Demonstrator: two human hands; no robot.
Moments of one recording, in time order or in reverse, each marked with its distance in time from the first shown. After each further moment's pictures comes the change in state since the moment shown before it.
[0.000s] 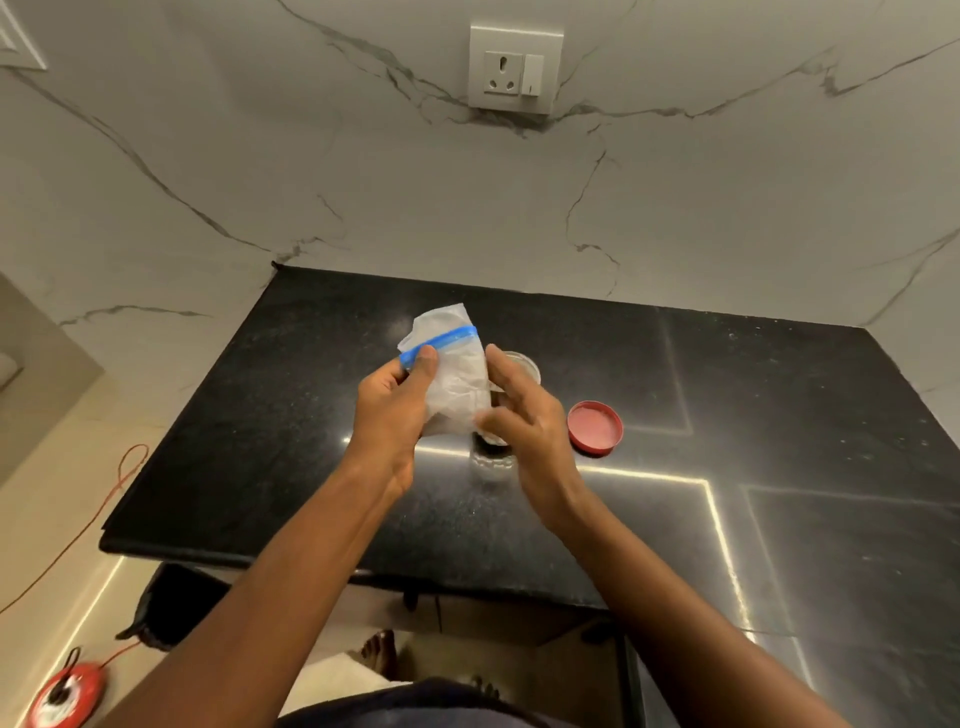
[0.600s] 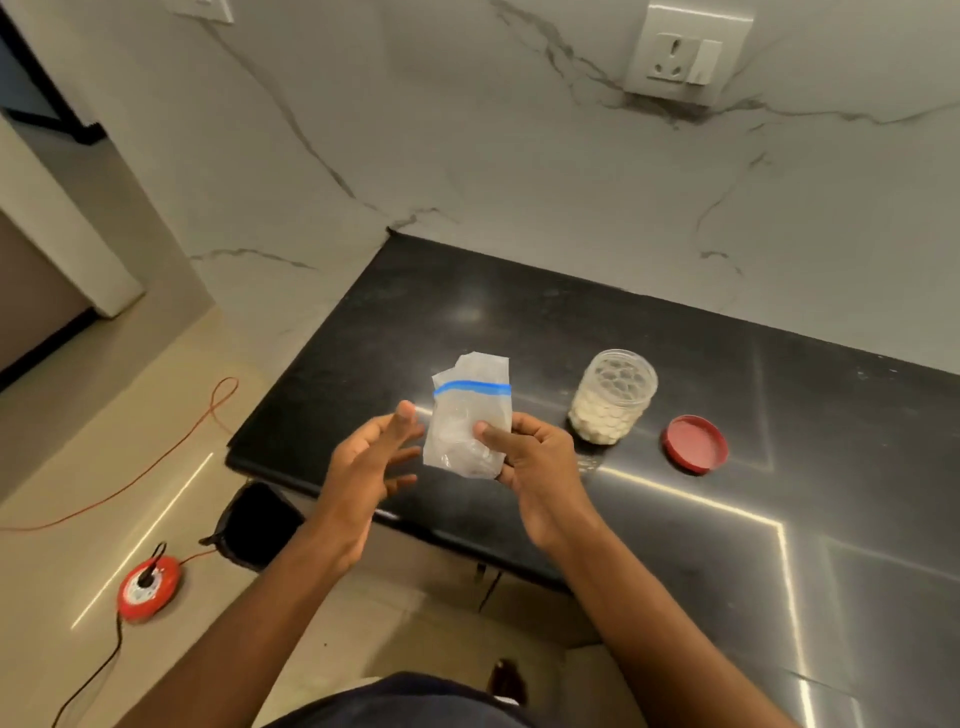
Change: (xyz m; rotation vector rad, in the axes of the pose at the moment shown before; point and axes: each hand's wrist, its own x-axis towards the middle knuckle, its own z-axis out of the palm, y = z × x) left_hand -0.041 -0.038 -0.164 0.216 0.117 -0.026; right_hand -0.006 0.062 0.088 0.100 0.068 0.523
